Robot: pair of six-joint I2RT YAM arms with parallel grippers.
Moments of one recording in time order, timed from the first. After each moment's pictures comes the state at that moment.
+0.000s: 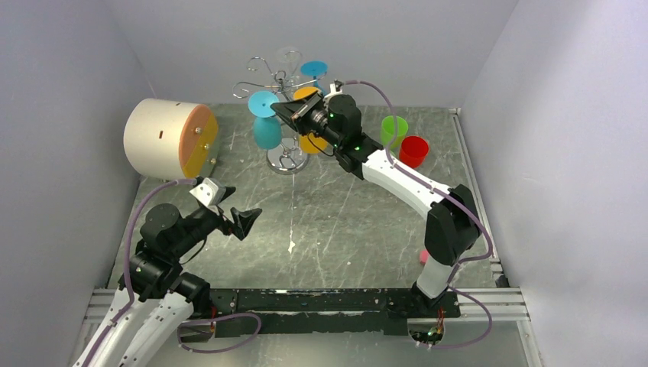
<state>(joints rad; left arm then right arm) -0.44 0.38 0.59 -0.31 0.26 -0.05 0.69 1.74 1.47 0.29 -0.11 1.35</state>
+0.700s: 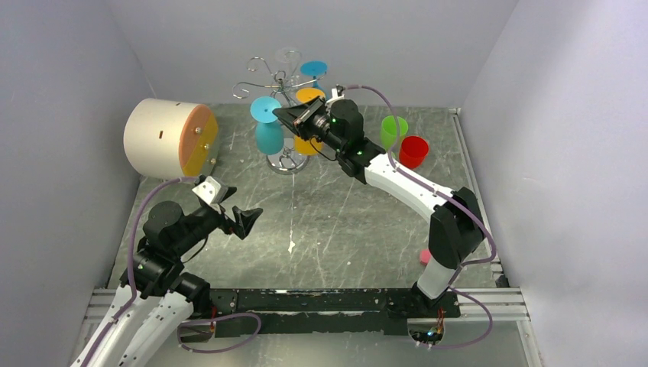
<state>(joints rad) -0.44 0.40 0.59 -0.31 0.26 -0.05 0.69 1.70 1.40 0.30 -0.11 1.34</state>
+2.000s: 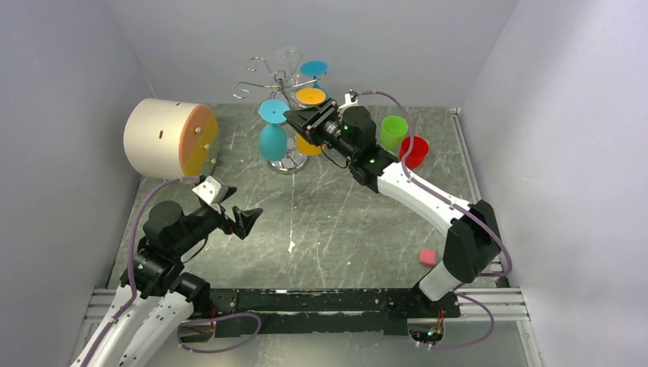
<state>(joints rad) -0.44 0.40 0.59 -0.31 0.25 -0.05 0.69 1.59 1.30 0.27 -0.05 1.33</state>
